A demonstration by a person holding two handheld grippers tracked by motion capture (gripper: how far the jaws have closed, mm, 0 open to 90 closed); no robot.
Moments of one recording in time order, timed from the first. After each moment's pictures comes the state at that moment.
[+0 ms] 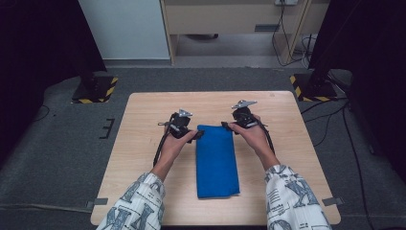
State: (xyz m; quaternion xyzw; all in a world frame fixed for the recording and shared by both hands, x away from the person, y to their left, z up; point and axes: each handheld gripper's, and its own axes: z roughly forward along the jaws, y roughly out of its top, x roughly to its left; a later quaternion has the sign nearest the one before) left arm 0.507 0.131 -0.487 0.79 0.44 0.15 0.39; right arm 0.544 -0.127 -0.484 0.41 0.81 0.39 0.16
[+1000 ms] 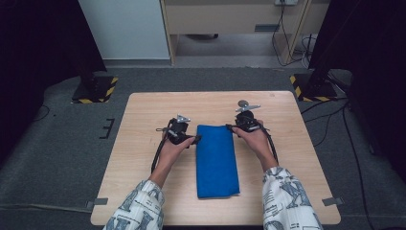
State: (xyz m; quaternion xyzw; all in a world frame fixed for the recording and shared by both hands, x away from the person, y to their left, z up) left arm 0.493 0.142 -0.503 0.79 0.45 0.14 0.39; right arm 0.544 -0.140 -0.506 0.45 0.80 0.38 0.15
